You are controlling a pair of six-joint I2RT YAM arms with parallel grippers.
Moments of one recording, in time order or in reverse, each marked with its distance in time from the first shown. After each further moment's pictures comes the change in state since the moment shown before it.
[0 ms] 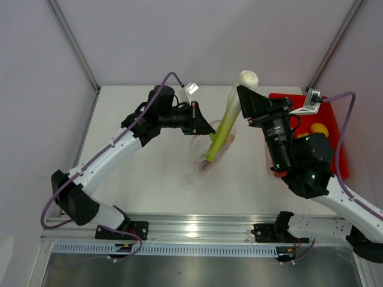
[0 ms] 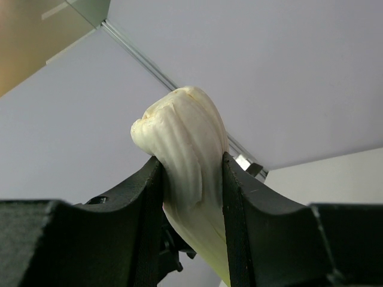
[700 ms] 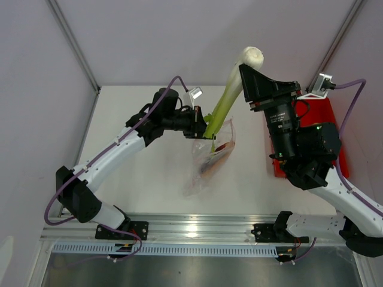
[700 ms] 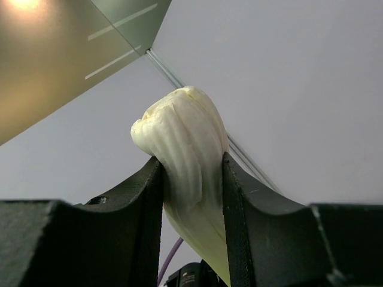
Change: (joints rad) left arm -0.003 0.030 -0.031 -0.014 0.039 0.044; right arm -0.020 0.115 0.160 0.122 -0.087 -0.081
